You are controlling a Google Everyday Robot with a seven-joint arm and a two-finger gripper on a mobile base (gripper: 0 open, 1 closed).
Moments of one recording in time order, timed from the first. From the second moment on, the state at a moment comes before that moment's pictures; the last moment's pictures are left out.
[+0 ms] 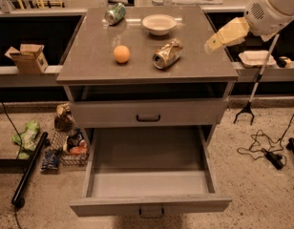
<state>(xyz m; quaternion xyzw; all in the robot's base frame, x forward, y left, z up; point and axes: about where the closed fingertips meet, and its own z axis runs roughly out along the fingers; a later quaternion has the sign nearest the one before) 0.614 -0.237 0.951 -0.20 0.95 0.06 0.24</state>
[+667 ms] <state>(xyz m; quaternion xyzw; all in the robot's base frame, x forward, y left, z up) 0.634 -0.231 0.938 -0.17 0.95 0.09 0.23</state>
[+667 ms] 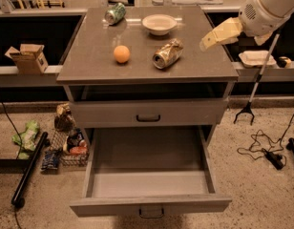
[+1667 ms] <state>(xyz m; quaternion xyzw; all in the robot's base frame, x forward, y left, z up) 0.694 -0.199 0.872 -0.03 0.97 0.13 0.18</state>
